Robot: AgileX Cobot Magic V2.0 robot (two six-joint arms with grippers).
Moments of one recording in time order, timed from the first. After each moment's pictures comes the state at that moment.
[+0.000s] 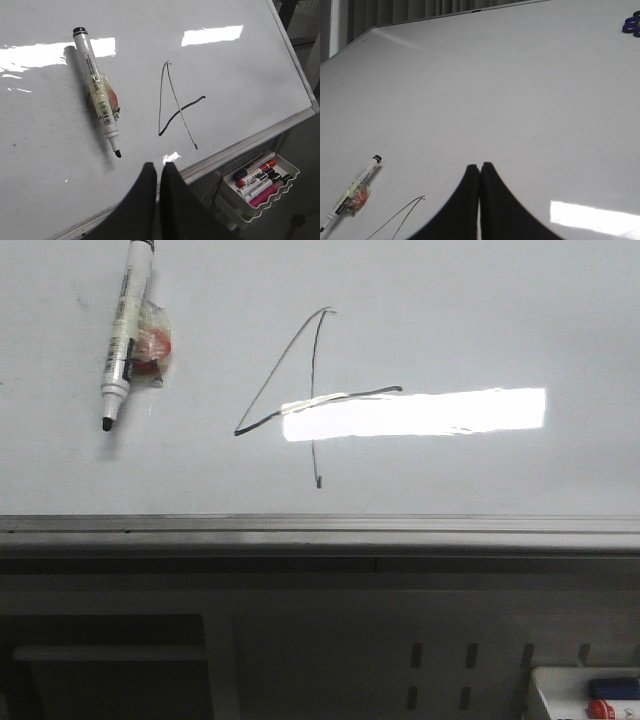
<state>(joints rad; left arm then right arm) -0.62 0.37 -0.24 -0.91 0.16 0.78 0.67 0.09 -0.11 0.63 -0.35 -0.77</state>
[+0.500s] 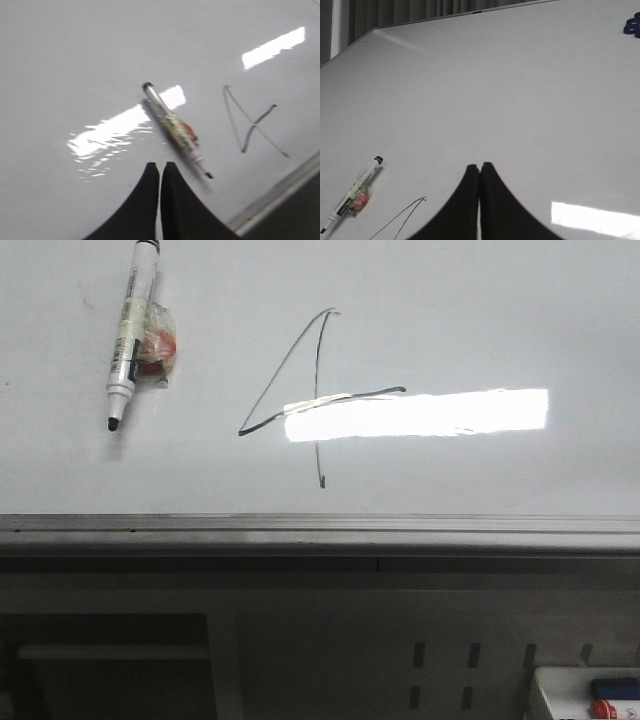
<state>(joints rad) -0.49 0.10 -0.16 -0.47 0.10 0.74 0.67 0.09 -0.11 0.63 -0.35 -0.77</state>
